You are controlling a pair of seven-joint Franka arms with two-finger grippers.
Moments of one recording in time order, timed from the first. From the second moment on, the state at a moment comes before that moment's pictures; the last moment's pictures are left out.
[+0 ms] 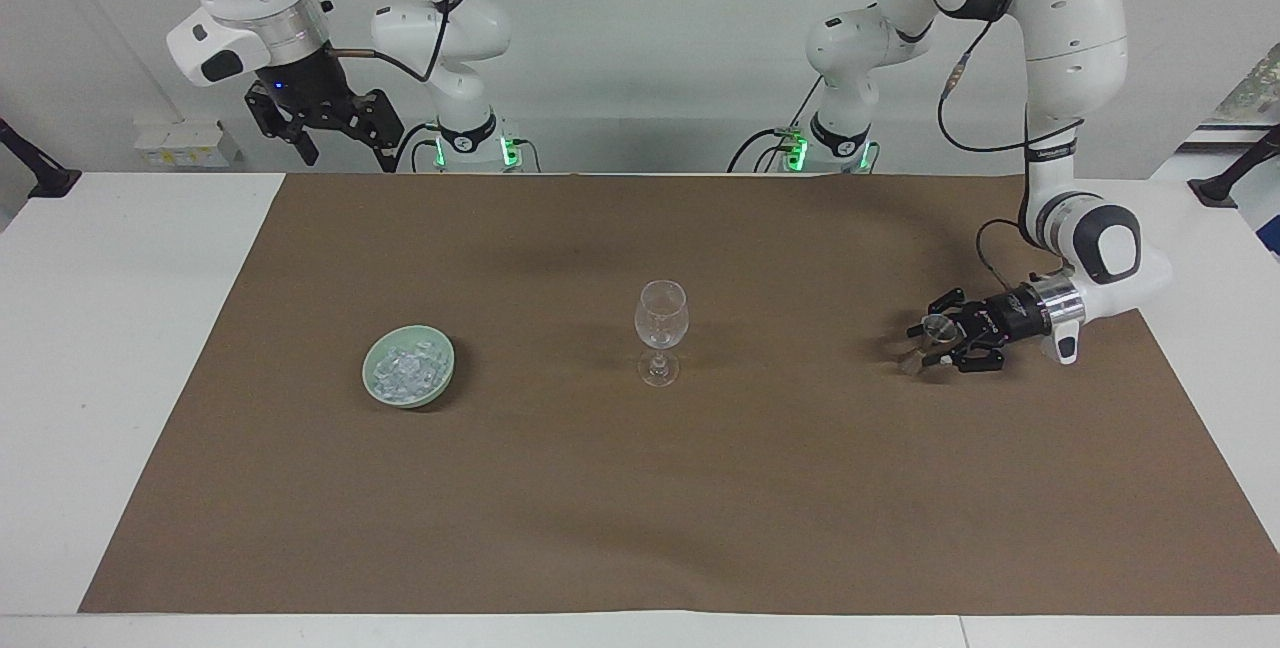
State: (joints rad) left arm 0.23 0.46 0.11 -1.96 -1.21 1.67 -0.64; right arm 0.11 -0.02 -0.07 -1.49 0.00 1.42 0.17
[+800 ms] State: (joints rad) left arm 0.23 0.46 0.12 -1.96 -1.21 1.67 -0.64; right arm 0.11 -0.02 -0.07 -1.49 0.00 1.42 0.17
